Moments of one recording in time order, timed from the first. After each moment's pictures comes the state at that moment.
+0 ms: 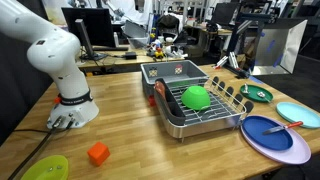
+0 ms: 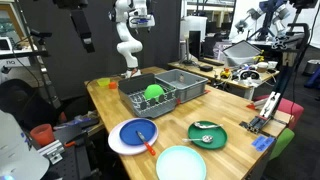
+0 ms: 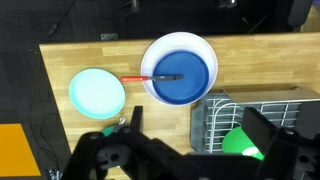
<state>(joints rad) -0.05 -0.92 -0.09 -2.57 -0.06 1.75 -0.06</state>
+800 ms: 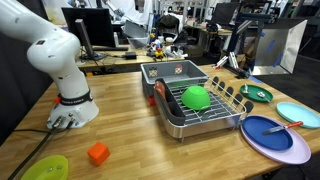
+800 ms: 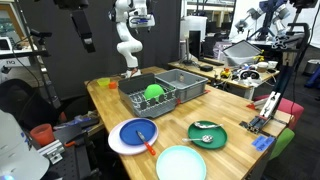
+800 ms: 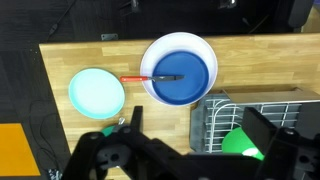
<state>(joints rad) -0.04 -0.91 -0.08 -2.57 -0.05 1.75 -0.06</state>
